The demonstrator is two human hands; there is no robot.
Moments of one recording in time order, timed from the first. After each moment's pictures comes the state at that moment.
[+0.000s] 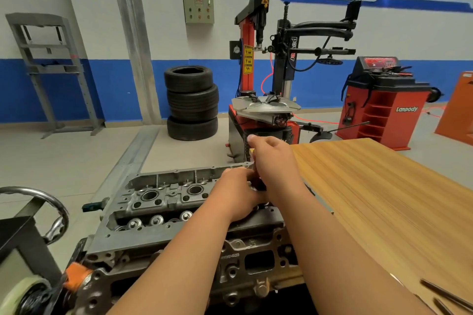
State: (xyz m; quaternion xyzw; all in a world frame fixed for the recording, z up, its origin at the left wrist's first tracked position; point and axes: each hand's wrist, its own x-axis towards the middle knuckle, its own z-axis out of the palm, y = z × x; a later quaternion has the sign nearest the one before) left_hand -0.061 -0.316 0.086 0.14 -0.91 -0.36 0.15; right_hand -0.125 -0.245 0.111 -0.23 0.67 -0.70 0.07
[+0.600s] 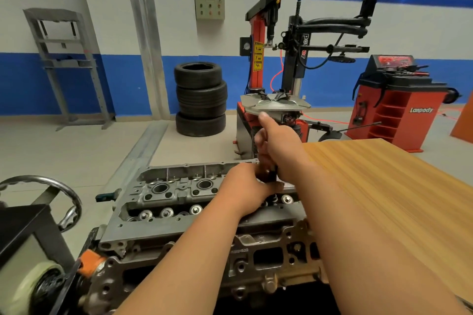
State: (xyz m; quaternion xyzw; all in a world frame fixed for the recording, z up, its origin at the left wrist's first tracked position) left_hand -0.058 -0.314 0.086 0.17 -0.89 -0.39 0.18; right_hand -0.145 -0.248 0.135 -0.30 0.66 -0.65 0.23
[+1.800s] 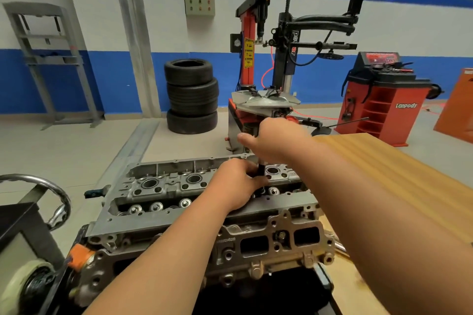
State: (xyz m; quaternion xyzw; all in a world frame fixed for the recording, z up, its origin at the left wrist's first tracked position) left_hand -0.059 -0.312 0.083 0.17 -0.90 -0.37 0.15; right_hand -0.149 -0.234 0.157 -0.39 0.91 -0.11 -0.09
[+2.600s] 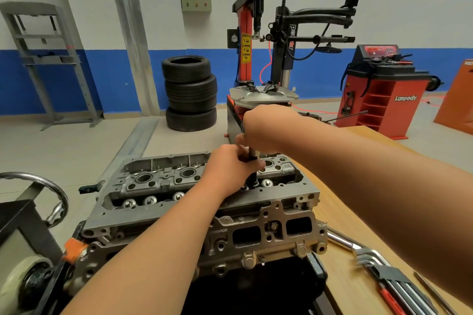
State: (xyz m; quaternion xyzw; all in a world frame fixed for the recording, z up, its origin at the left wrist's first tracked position) left_hand -0.065 -0.308 0.089 0.20 -0.86 -0.40 0.23; right_hand -0.134 -0.229 0.182 -0.47 0.87 0.09 -0.13
